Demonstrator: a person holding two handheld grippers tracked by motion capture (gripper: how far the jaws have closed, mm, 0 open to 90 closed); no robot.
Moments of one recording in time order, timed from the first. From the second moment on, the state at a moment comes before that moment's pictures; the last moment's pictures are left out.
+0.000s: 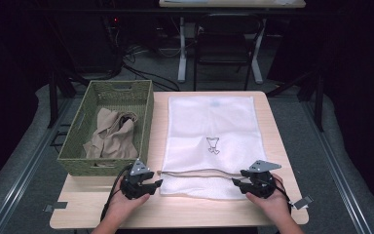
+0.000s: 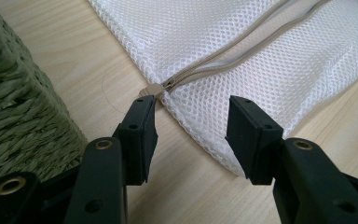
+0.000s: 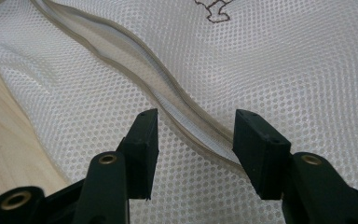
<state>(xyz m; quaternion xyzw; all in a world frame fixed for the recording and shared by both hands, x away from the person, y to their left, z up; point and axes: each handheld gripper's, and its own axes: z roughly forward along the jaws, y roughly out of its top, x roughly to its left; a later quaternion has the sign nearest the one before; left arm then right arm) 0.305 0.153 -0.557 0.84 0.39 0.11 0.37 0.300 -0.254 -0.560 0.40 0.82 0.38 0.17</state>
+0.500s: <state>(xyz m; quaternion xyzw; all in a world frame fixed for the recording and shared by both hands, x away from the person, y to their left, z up) 0.304 0.150 -0.554 0.84 0.39 0.09 0.37 0.298 -0.257 -0.558 0.40 0.81 0.38 0.17</state>
